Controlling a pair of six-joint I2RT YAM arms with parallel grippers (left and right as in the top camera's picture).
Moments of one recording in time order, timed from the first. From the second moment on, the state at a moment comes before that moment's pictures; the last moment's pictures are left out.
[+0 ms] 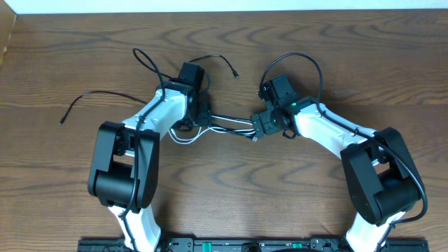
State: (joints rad) left arm -0.25 1.95 1.22 -0.67 -0.02 -0.30; right arm 0.46 1.91 1.12 -0.43 0.02 0.10
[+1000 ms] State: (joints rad) left arm -0.13 1.94 1.19 -0.63 -0.33 -0.29; right arm 0.23 1.88 1.08 -0.45 0.46 0.10
